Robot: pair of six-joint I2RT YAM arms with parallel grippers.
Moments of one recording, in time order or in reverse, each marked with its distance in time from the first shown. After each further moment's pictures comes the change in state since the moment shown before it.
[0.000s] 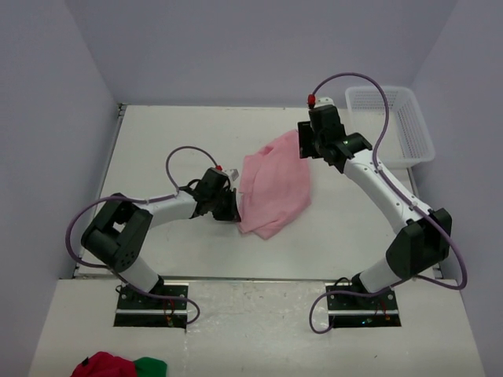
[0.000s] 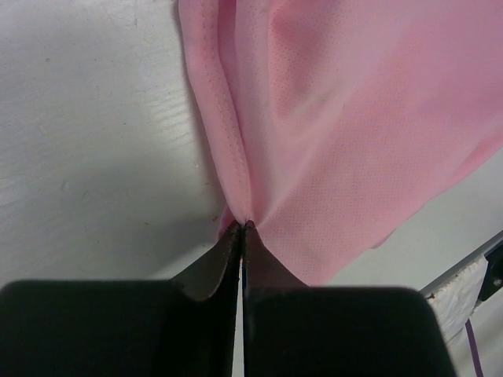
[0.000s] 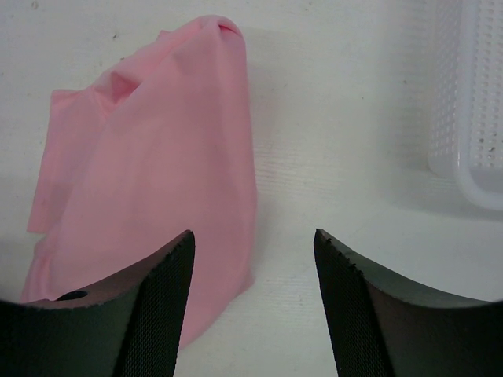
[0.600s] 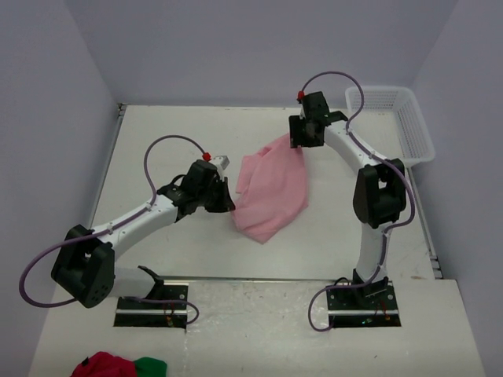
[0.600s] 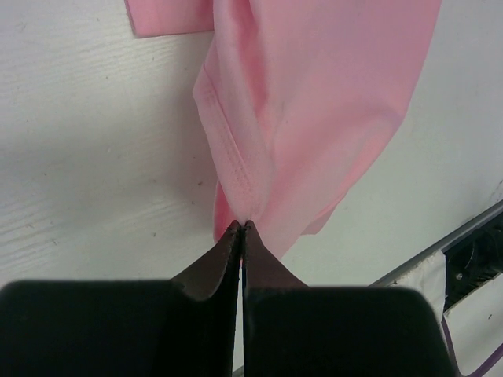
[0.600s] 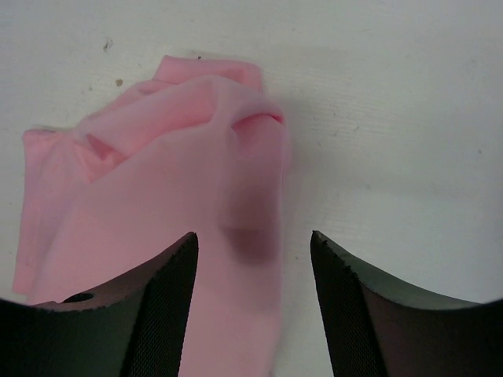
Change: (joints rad) left arm 0.000 -0.285 0.040 -0.170 -0.090 0.002; right arm -0.127 0.490 0.319 -0.023 -0.254 0.003
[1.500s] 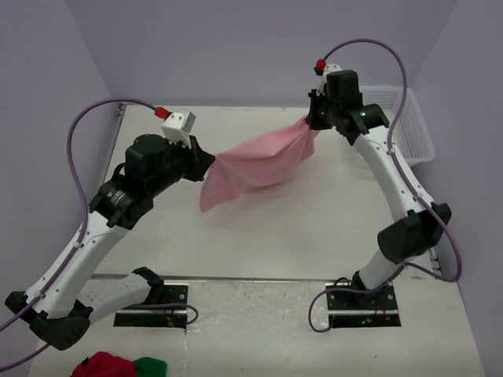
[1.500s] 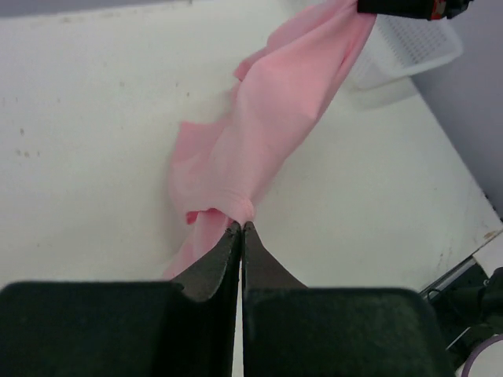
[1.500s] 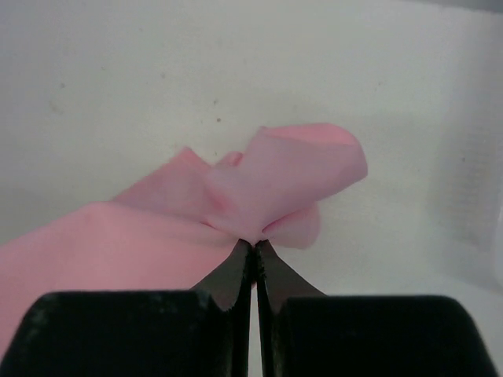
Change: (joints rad) left arm 0.000 -0.292 0.391 -0.251 -0.179 0.203; right arm 0.013 -0.276 0.051 -0.098 -0.056 -0.012
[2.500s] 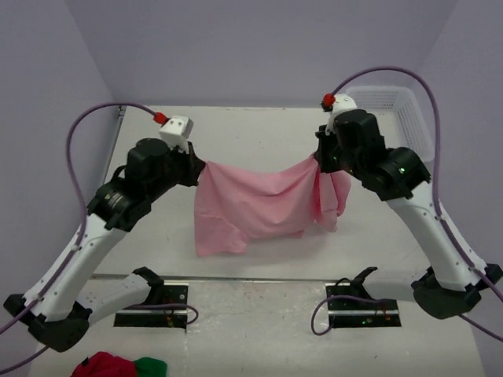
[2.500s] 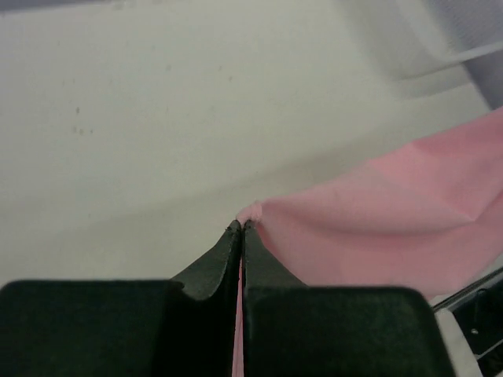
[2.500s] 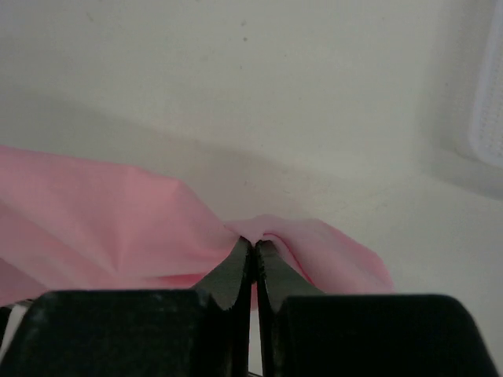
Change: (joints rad) left arm -0.001 -0.109 0.058 -0.091 -0.064 0.079; right arm 0.311 -0.535 -0.093 -0.302 0.246 0.082
